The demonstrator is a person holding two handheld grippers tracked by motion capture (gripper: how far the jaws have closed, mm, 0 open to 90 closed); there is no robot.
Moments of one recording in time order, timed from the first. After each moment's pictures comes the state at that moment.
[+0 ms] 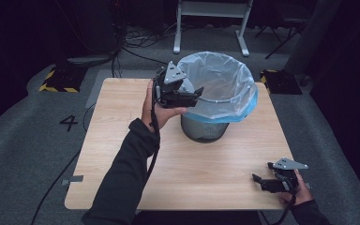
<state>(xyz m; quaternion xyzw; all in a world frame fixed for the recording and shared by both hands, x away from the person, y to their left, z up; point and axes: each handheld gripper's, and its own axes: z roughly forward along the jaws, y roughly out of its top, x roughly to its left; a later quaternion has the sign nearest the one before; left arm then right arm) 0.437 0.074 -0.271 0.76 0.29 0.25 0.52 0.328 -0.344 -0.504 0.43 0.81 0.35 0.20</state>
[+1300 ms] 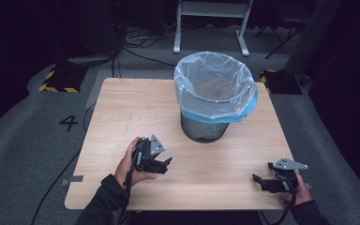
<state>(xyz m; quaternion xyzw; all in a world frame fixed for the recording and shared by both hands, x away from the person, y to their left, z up) 0.347 0.126 -0.453 0.87 0.32 0.20 0.32 0.327 -0.344 -0.504 0.43 0.81 0.35 0.20</state>
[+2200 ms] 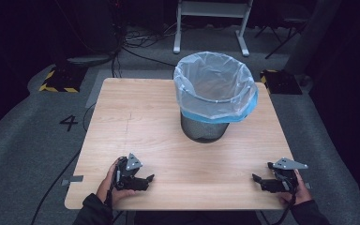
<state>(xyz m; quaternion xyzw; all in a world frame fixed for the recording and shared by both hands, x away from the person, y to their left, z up) 0.321 0.183 -0.502 0.84 0.39 0.14 0.34 0.328 -0.345 -0.504 0.43 0.81 0.35 0.20</state>
